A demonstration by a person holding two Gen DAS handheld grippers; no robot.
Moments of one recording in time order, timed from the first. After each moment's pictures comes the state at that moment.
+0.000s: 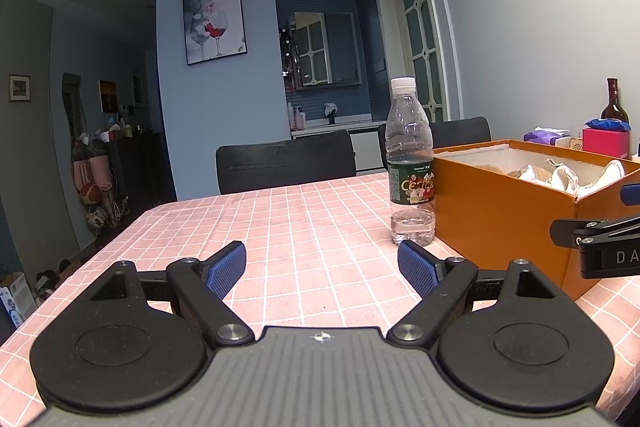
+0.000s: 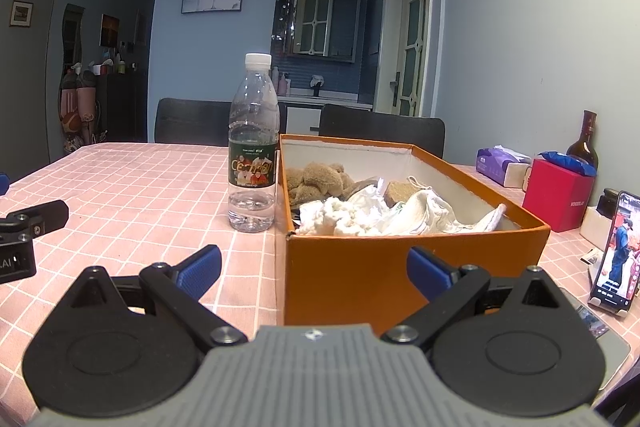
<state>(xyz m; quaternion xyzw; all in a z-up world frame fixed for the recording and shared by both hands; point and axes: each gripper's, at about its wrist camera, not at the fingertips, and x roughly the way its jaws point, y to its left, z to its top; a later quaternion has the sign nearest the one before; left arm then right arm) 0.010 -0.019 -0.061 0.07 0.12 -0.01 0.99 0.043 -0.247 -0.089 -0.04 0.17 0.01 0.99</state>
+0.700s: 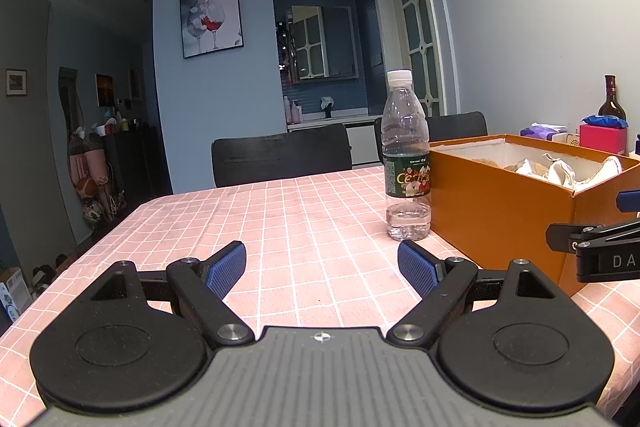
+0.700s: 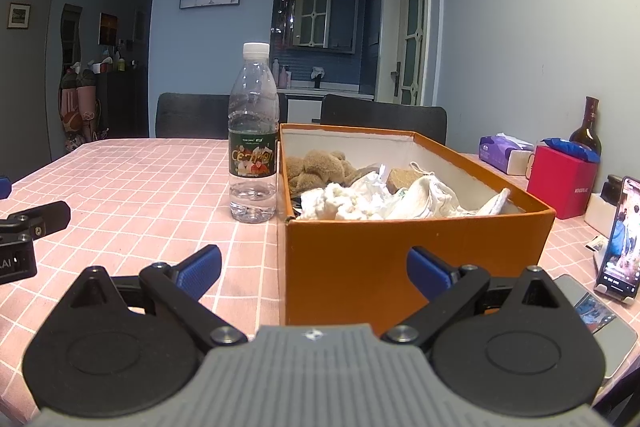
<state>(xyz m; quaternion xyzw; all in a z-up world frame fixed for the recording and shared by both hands) 0.010 -0.017 -0.065 0.06 0.13 -0.02 0.99 0.045 -0.250 -0.097 -0.02 0.18 0.02 0.98</state>
